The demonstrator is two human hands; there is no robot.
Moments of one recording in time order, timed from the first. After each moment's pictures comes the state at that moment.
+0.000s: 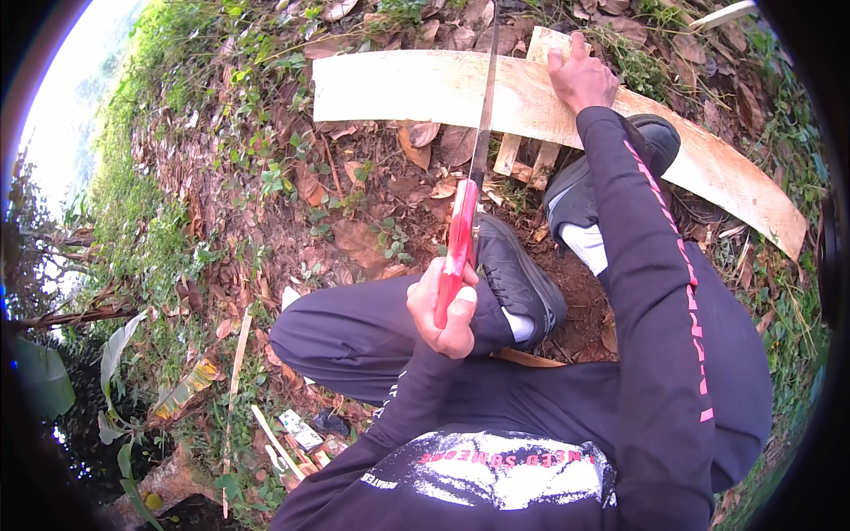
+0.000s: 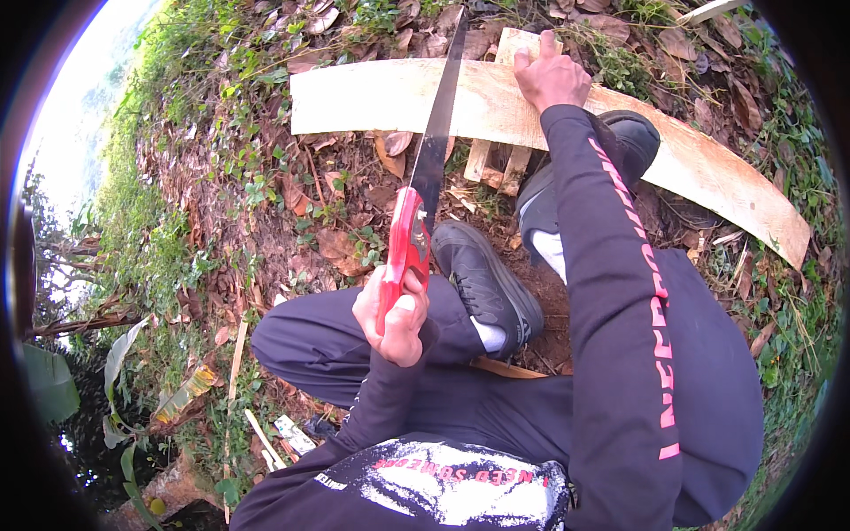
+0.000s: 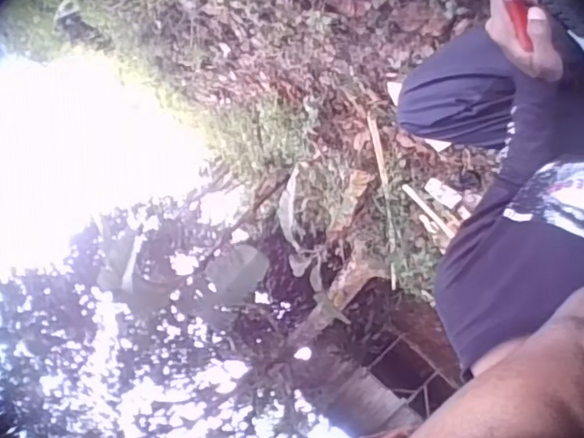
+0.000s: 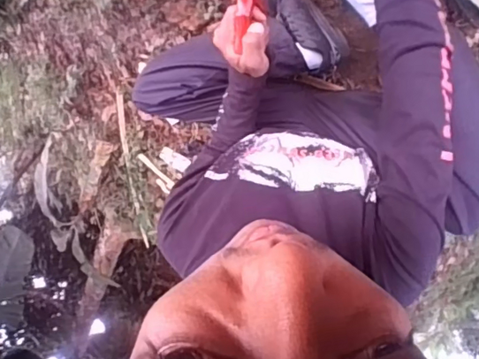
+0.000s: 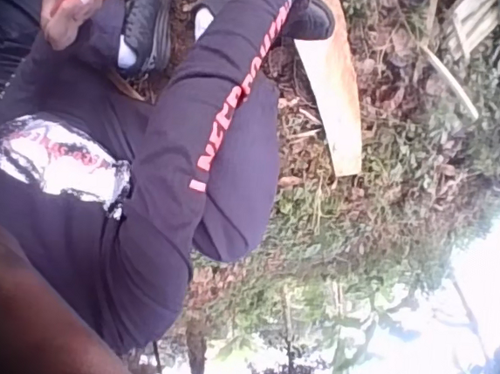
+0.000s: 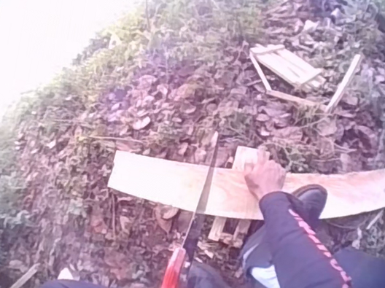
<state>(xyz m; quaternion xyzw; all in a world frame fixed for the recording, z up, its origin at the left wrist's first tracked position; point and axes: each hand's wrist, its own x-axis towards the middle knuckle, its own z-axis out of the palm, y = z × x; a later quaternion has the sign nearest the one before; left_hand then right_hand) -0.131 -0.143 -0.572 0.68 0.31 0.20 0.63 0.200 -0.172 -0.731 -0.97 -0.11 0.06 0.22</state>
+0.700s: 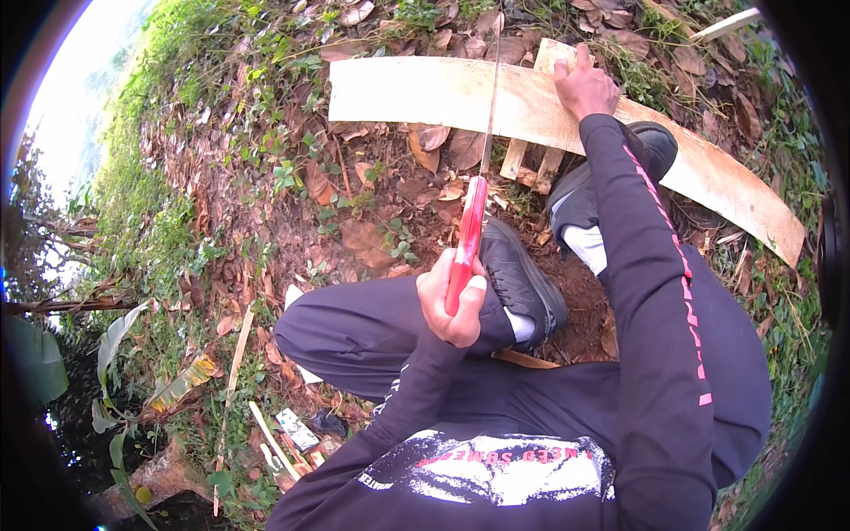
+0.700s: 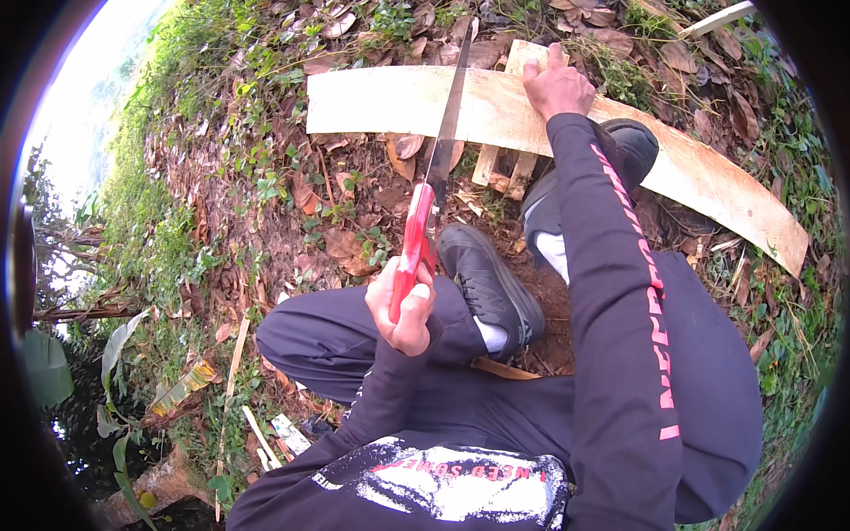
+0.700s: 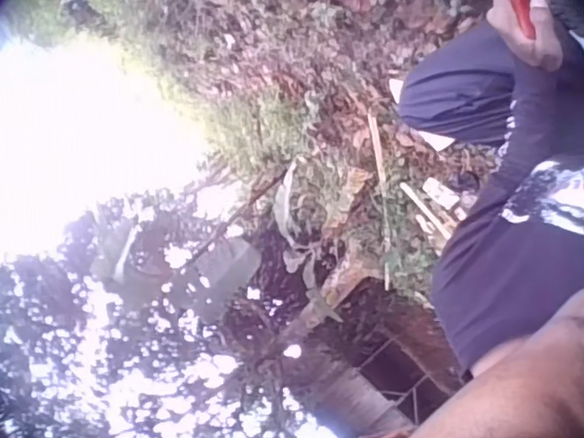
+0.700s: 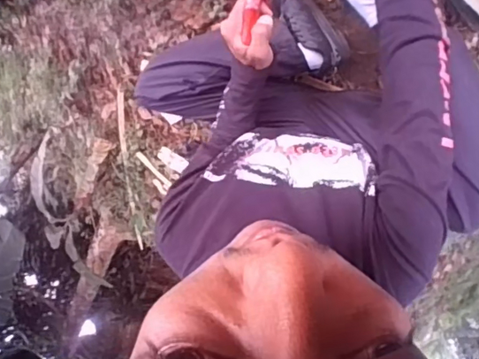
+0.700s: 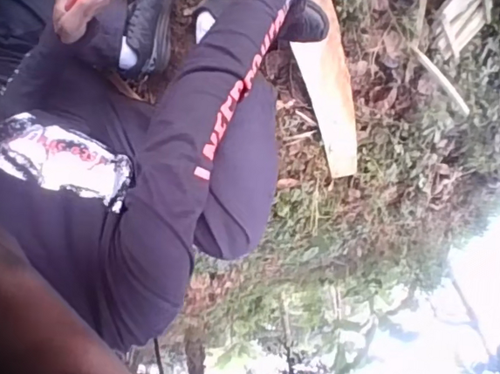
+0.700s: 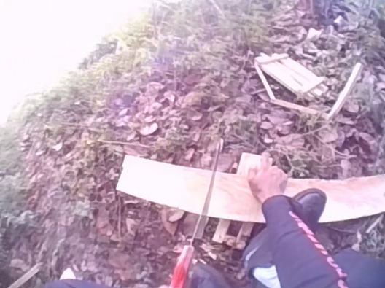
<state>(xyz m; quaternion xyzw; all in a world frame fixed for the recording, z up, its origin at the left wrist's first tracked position) -0.139 -0.148 -0.570 0.71 0.28 0.21 0.61 0.187 -0.178 -0.720 -0.97 -0.10 0.07 0.21</state>
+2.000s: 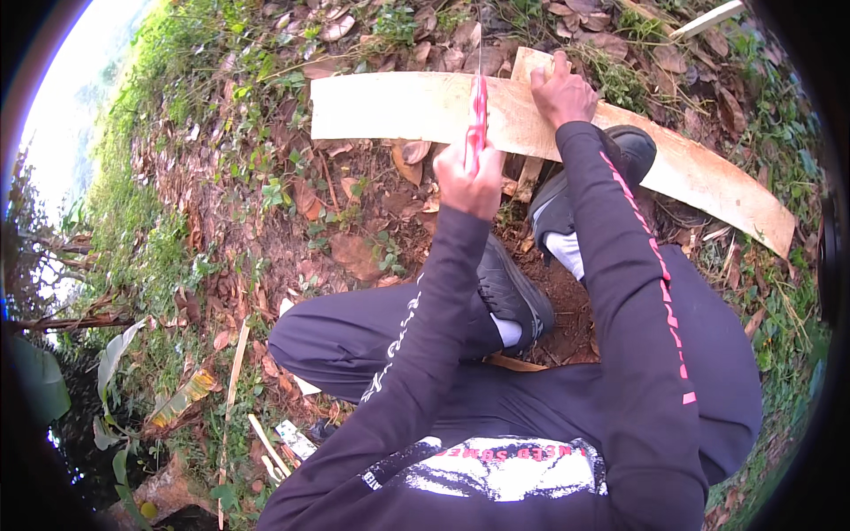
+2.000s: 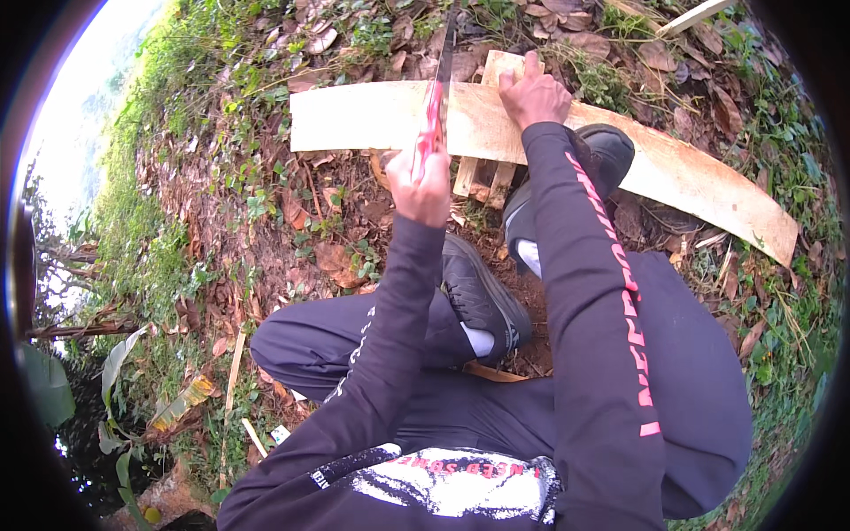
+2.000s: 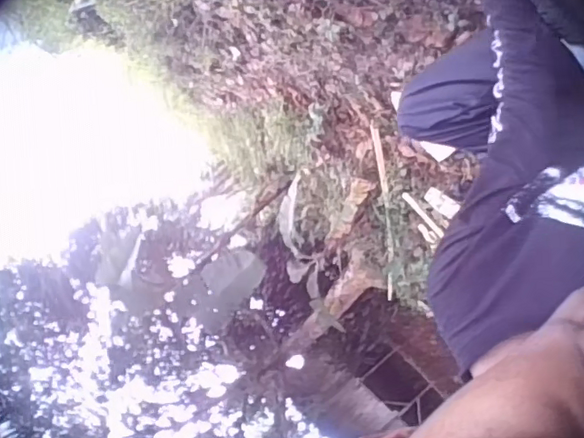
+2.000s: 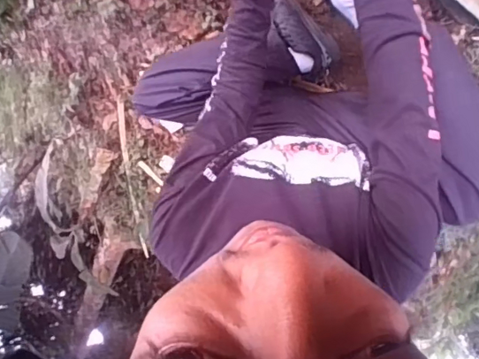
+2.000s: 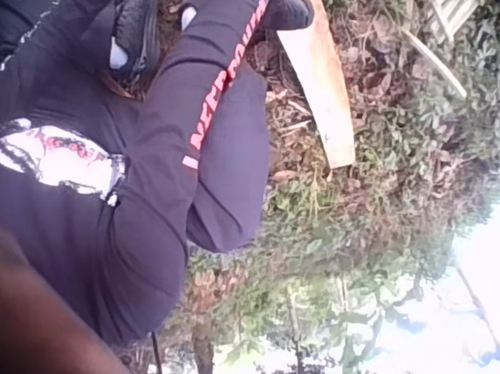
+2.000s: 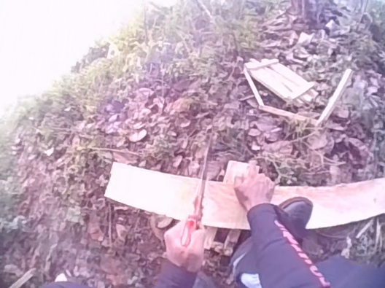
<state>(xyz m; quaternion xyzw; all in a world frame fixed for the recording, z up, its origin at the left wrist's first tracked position) 0.012 -0.109 -0.610 0.80 0.20 0.25 0.50 0.194 -0.179 -0.713 -0.97 -0.10 0.04 0.23</state>
